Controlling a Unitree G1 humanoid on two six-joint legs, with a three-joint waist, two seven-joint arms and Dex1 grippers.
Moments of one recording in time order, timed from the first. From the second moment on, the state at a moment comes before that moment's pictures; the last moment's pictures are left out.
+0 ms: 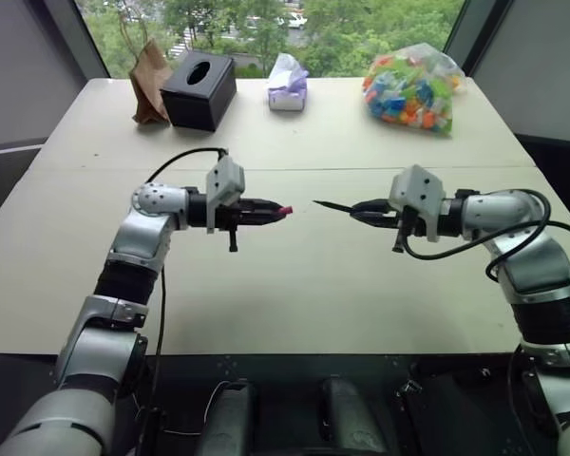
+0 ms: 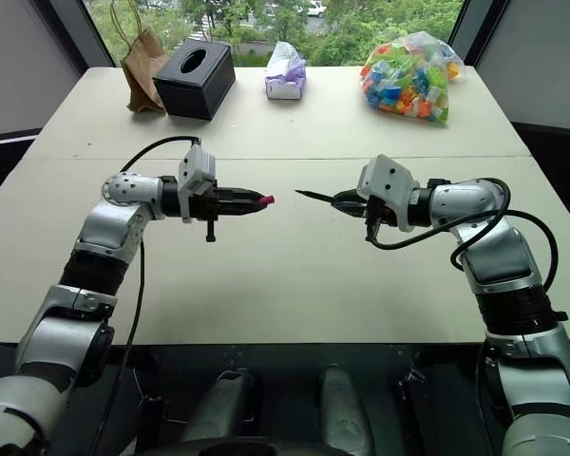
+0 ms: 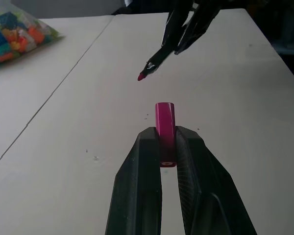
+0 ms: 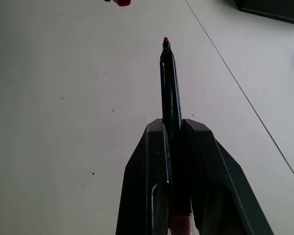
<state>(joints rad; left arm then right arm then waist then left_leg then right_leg) -0.79 0.46 -0.13 0.38 -0.27 0.11 -1.29 -0.57 -0.76 0.08 -0.07 0.17 0.33 1.08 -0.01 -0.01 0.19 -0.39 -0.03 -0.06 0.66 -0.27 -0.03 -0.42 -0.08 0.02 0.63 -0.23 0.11</state>
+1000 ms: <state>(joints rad) -0.78 0.46 -0.14 0.37 -0.27 0.11 -1.29 -0.59 -0.76 0.11 -0.16 0.22 0.41 1.11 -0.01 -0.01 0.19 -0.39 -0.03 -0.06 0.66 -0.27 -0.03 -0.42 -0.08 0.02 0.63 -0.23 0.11</state>
